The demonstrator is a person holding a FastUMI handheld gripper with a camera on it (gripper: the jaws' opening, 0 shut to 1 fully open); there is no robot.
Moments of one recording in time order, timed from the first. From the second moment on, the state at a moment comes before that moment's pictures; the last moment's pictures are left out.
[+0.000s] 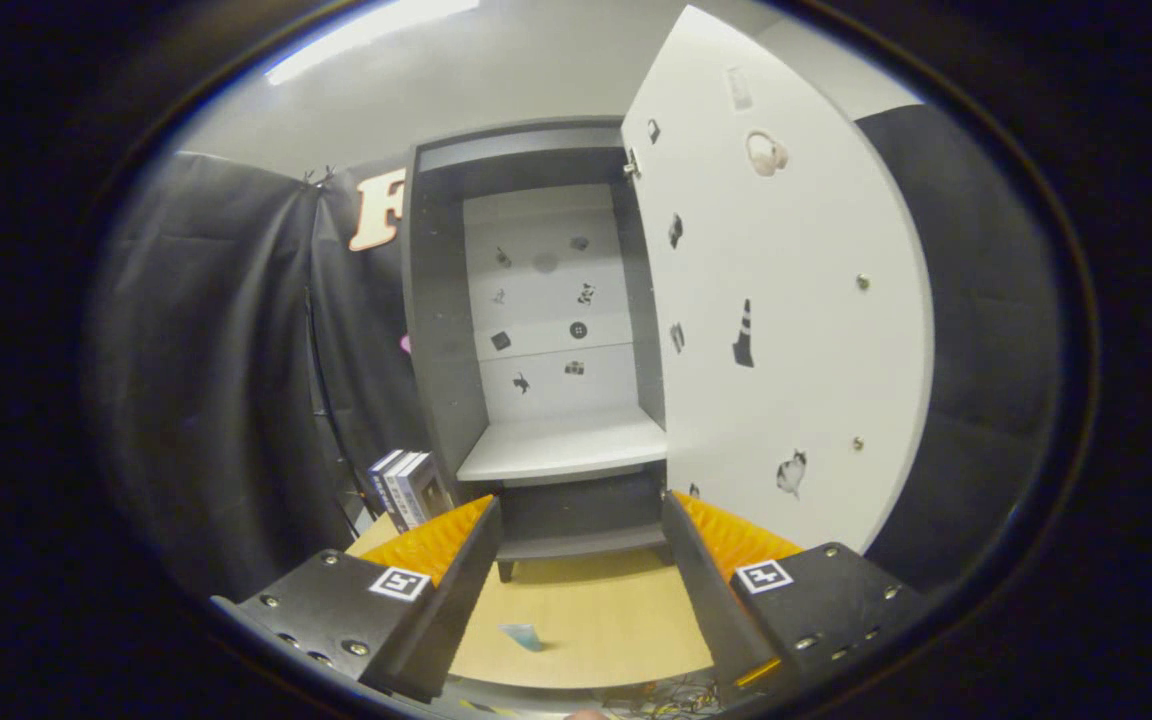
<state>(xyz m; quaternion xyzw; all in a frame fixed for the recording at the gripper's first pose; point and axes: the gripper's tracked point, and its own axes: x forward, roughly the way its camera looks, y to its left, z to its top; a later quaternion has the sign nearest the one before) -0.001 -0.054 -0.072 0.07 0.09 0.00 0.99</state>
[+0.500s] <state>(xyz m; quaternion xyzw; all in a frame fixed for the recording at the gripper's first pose) 0.054 0.009 -0.184 0.08 0.19 0.06 0.98</state>
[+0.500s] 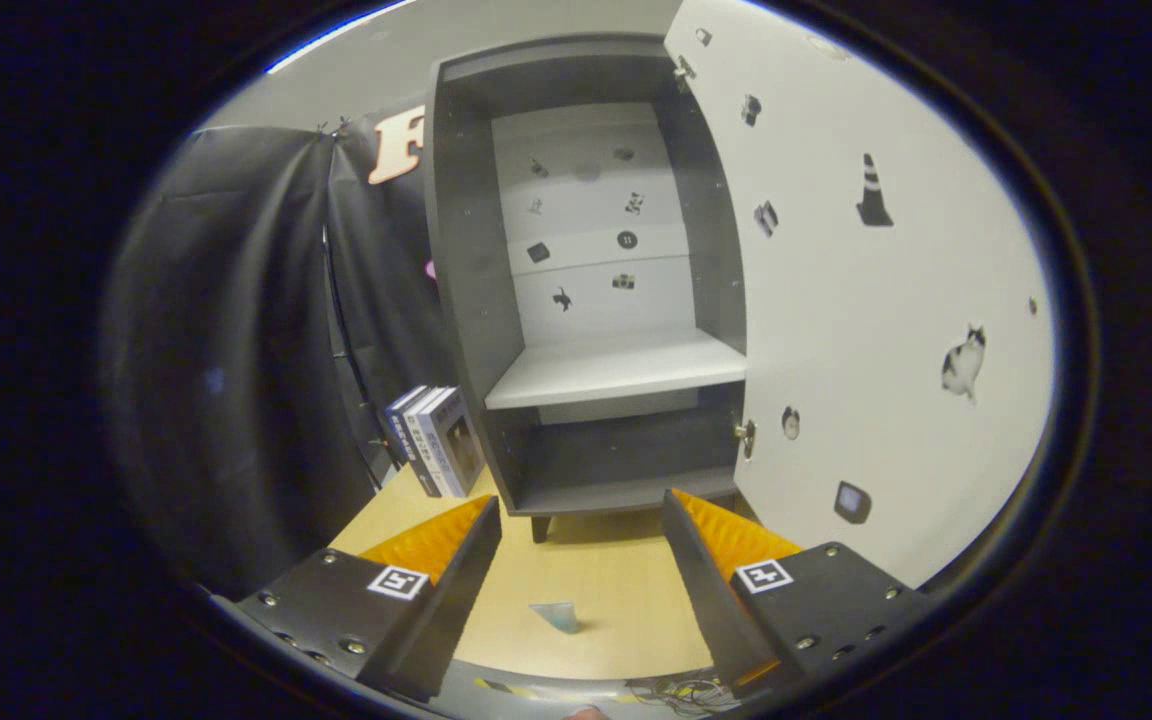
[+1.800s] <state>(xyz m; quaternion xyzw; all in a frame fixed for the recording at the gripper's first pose) 0.070 0.067 -0.442 0.02 0.36 0.05 0.93</state>
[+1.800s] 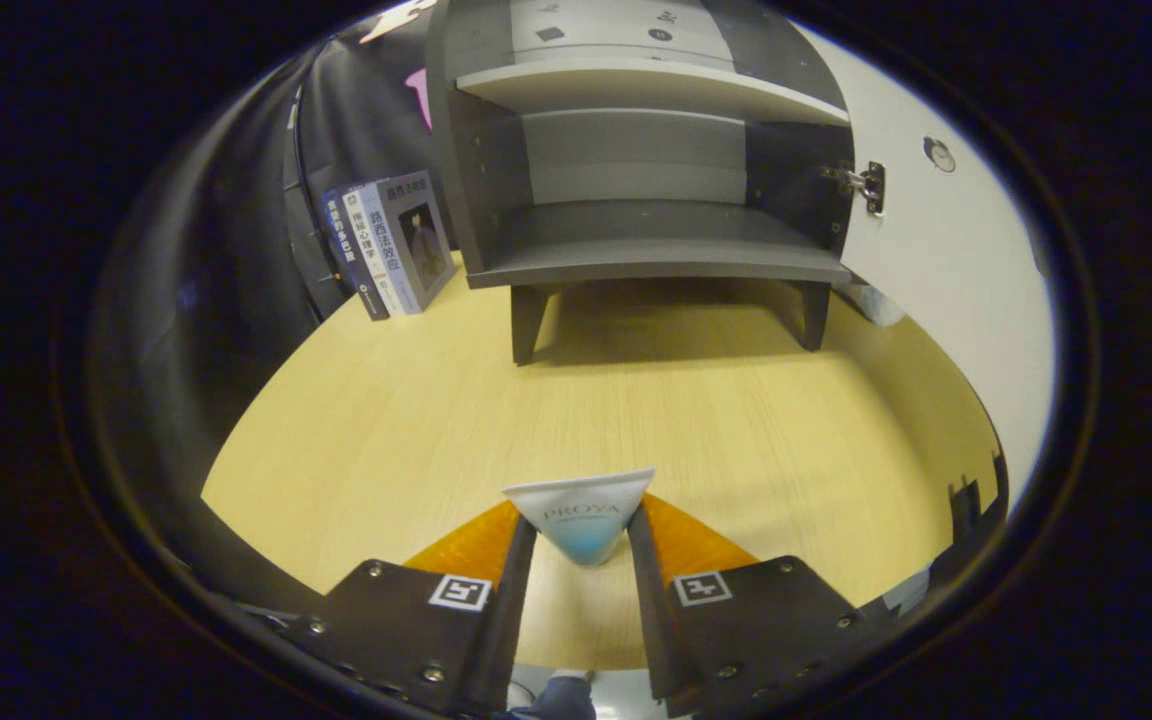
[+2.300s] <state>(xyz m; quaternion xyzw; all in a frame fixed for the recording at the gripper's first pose) 0.107 0.047 -0.322 0.02 0.28 0.05 0.96</state>
